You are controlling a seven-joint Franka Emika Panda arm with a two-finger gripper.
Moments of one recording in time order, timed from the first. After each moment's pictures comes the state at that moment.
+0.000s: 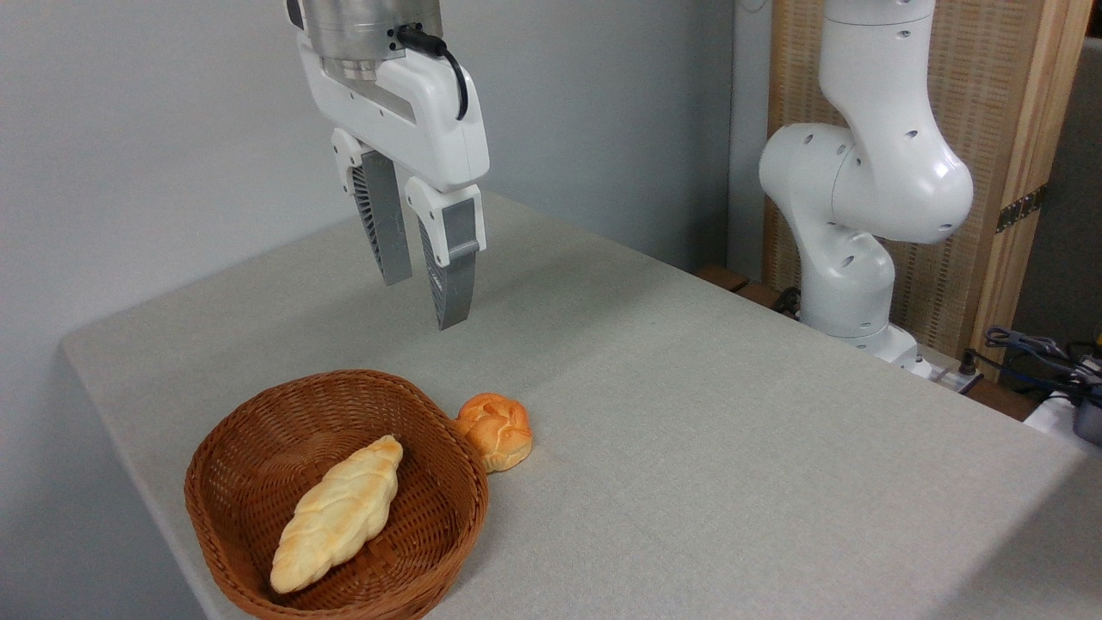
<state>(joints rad) 0.04 0.00 -0.08 -1.58 -0.07 1.62 0.78</state>
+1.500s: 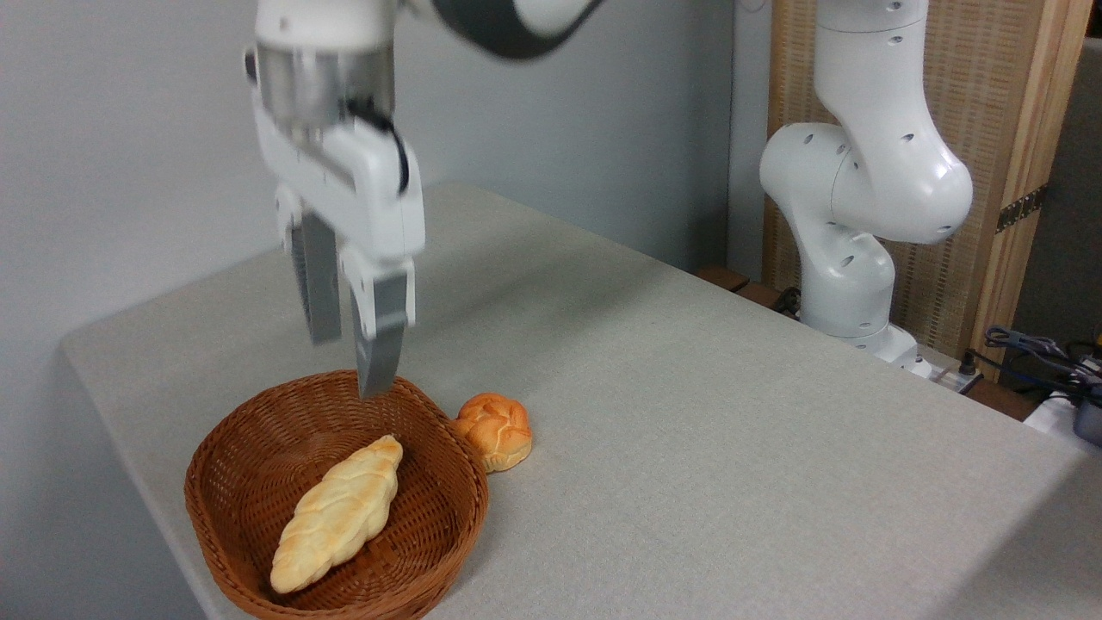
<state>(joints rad) 0.02 0.08 -0.09 -1.63 -0.08 1.90 0.76</state>
